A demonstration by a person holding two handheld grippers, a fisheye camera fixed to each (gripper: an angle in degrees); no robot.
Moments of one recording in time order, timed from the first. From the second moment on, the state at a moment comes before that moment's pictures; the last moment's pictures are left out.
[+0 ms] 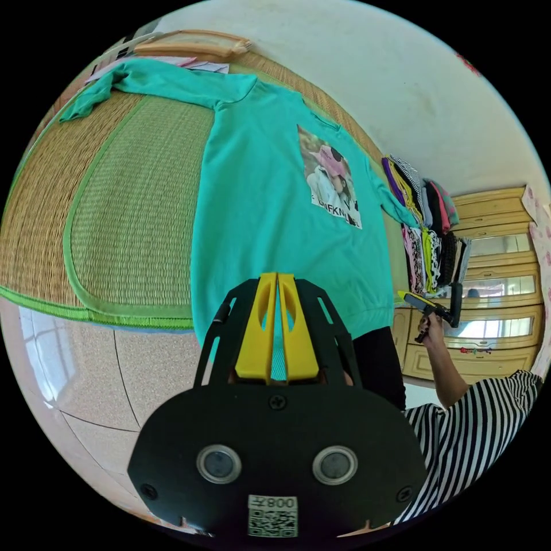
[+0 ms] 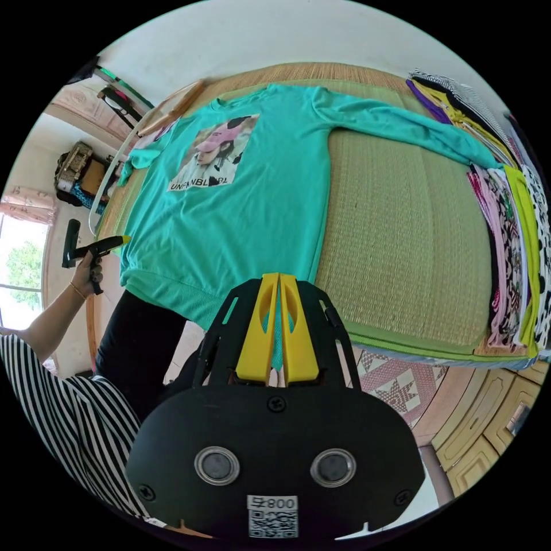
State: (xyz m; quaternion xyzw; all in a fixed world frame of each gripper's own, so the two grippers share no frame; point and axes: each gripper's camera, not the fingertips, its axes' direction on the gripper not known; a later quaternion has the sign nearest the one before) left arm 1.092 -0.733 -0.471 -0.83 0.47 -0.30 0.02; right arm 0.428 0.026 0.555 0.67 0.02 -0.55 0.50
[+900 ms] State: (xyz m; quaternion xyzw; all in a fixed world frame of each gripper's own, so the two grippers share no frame) left arm 1.314 -0.708 -0.118 -0.81 0.54 -0.21 0.09; right arm 0.289 0.043 0.476 0.72 0.02 -0.54 0.44
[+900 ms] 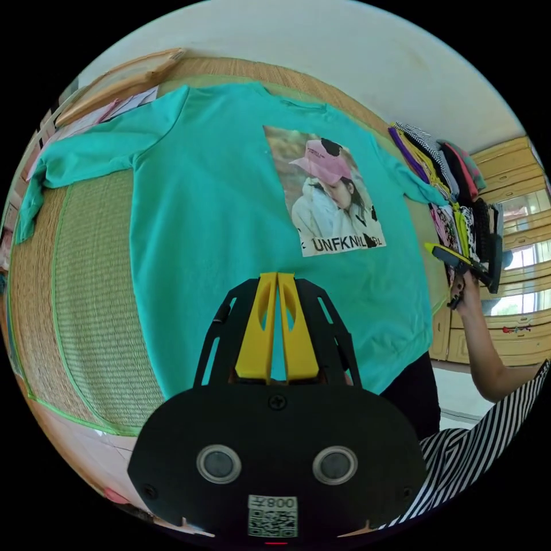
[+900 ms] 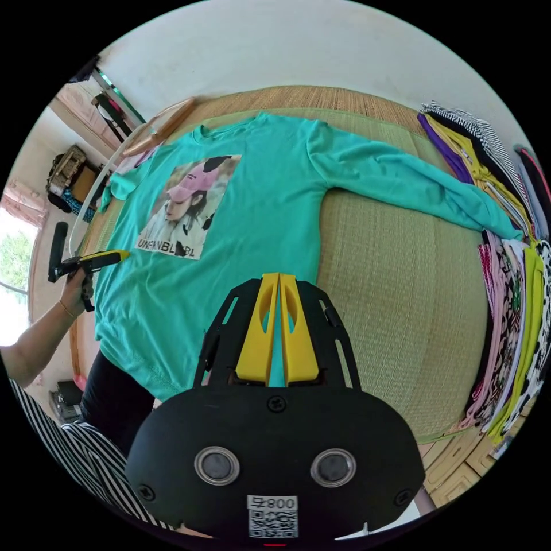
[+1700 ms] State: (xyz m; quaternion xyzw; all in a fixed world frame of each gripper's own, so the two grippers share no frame) left arm 1.596 -0.832 0.257 -0.62 0.71 -0.33 0.05; right arm 0.316 -0.137 0.387 0.71 -0.25 -0.55 0.36
